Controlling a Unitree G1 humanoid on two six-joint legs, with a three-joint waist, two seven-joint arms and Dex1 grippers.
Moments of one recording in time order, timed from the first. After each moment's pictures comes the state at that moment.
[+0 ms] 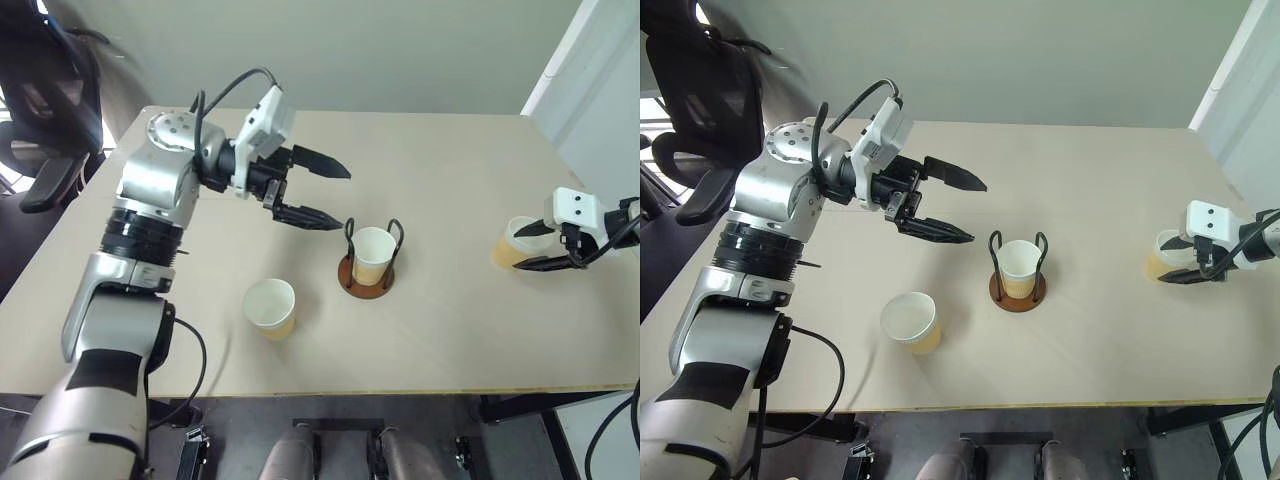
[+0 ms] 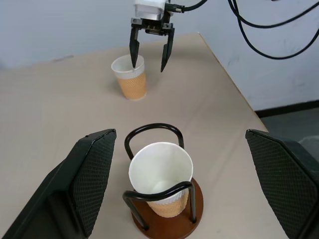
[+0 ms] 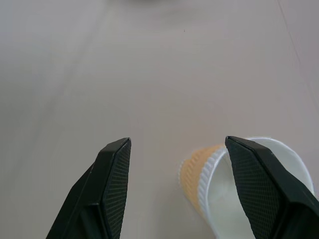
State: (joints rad) left arm -1.17 0.65 -0.23 0.45 -0.43 0.29 -1.57; right arm -0.92 -1.03 0.18 0.83 -0.08 -0.20 1.49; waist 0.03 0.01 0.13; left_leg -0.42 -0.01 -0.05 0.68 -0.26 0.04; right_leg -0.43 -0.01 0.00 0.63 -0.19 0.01
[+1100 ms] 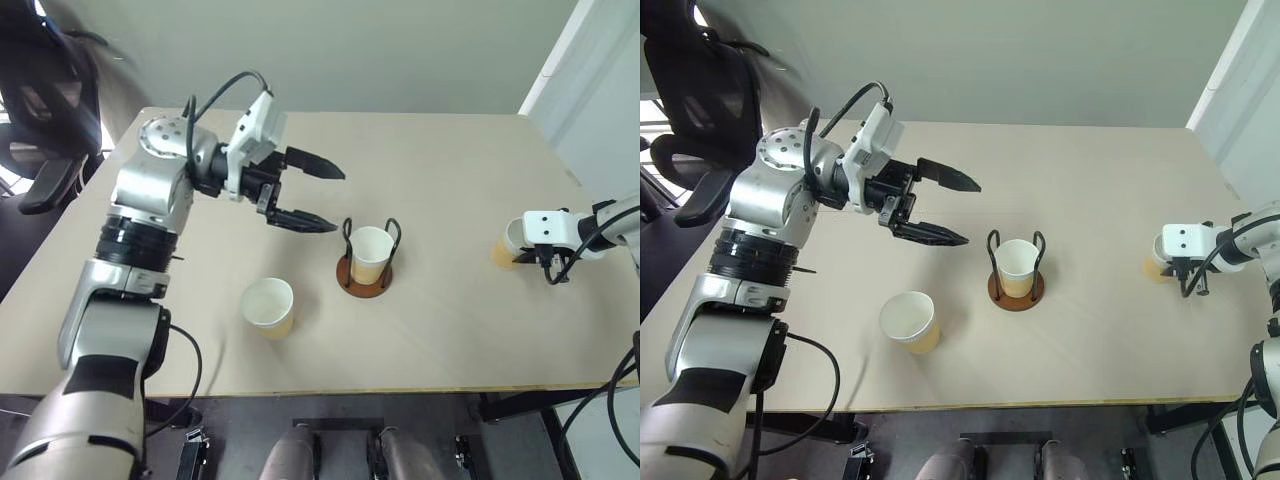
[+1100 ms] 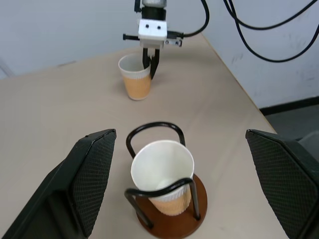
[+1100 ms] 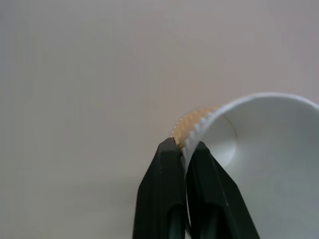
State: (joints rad) left arm -1.13 0.69 -0.24 0.45 -0.44 0.24 -1.57; right arm -1.04 -0.96 0.30 1.06 -0.34 -0.45 1.39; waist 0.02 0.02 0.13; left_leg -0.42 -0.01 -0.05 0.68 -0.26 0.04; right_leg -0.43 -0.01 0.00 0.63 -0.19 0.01
